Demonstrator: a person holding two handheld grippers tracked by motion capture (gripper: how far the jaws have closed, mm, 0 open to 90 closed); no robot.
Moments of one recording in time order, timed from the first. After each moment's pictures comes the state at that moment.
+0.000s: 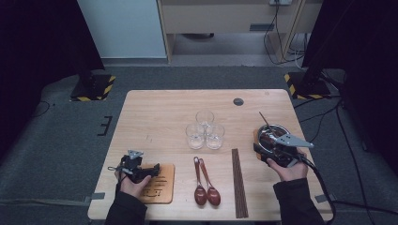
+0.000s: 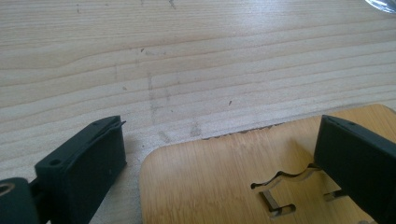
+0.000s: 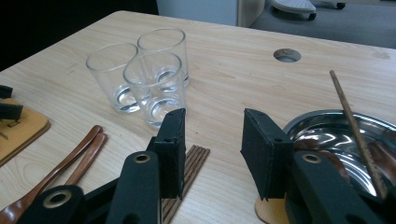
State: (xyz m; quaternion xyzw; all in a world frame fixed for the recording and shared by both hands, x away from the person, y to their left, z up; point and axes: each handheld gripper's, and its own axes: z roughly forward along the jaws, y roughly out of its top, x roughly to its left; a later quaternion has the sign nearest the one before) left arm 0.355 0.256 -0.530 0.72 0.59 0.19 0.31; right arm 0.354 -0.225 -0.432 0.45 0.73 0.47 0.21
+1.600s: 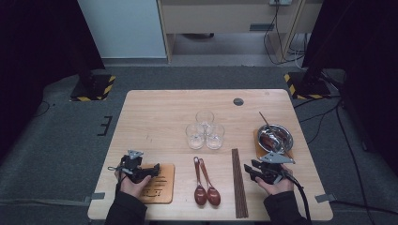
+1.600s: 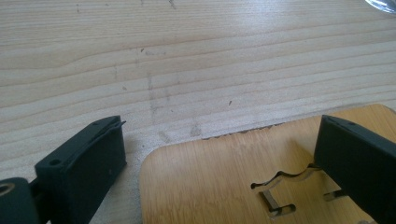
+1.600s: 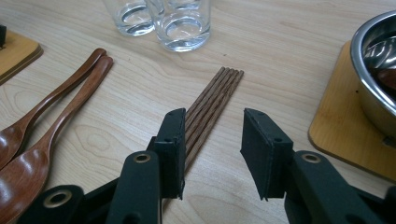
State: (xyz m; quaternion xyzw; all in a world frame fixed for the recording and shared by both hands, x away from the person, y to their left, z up) left arm 0.355 0.256 -0.530 0.72 0.59 0.19 0.31; right arm 0.332 -0.201 -0.492 0.46 0.77 0.40 0.17
